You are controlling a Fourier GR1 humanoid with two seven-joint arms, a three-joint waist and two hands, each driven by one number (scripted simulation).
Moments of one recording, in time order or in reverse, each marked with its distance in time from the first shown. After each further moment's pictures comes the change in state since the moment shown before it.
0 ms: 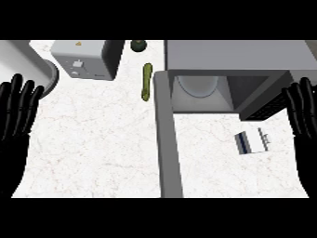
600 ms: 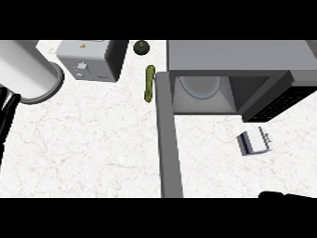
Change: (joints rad) left arm 0.053 0.012 0.145 -0.056 0.287 -0.063 0.136; right arm 0.118 -0.022 -0.115 -0.078 -0.039 0.009 -0.032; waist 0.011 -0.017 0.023
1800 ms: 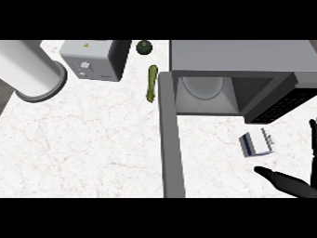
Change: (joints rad) left arm 0.421 -0.021 0.266 -0.175 0.286 -0.283 -0.003; right arm 0.045 0.061 -0.141 0.395 0.088 -0.067 -0.223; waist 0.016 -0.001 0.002
